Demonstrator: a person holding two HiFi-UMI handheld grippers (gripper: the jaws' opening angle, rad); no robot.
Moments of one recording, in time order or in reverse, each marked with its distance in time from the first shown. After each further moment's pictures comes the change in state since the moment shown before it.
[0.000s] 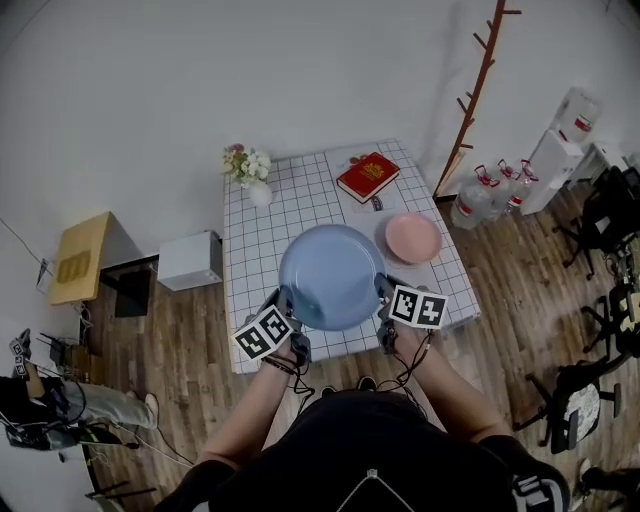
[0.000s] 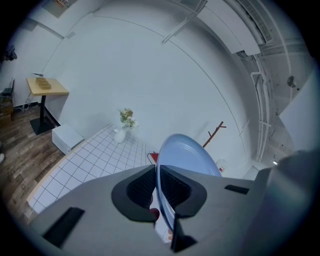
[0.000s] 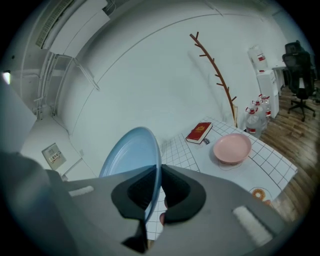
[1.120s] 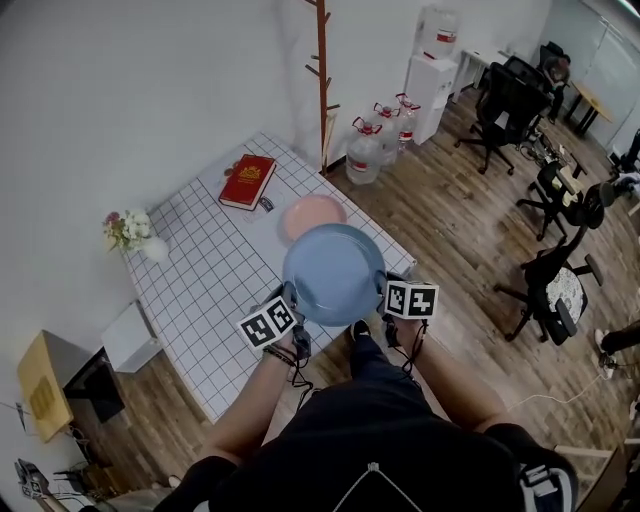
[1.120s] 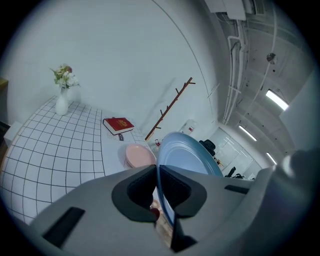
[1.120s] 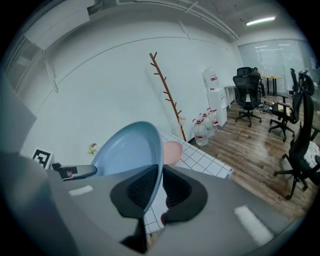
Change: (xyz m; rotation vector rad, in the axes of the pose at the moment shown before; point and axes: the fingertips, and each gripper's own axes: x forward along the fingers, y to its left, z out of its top) left arm 0.119 -0.155 -0.142 0.274 0.404 -0.311; right arm -0.134 -0.187 -0.016 0.112 -0.120 -0.470
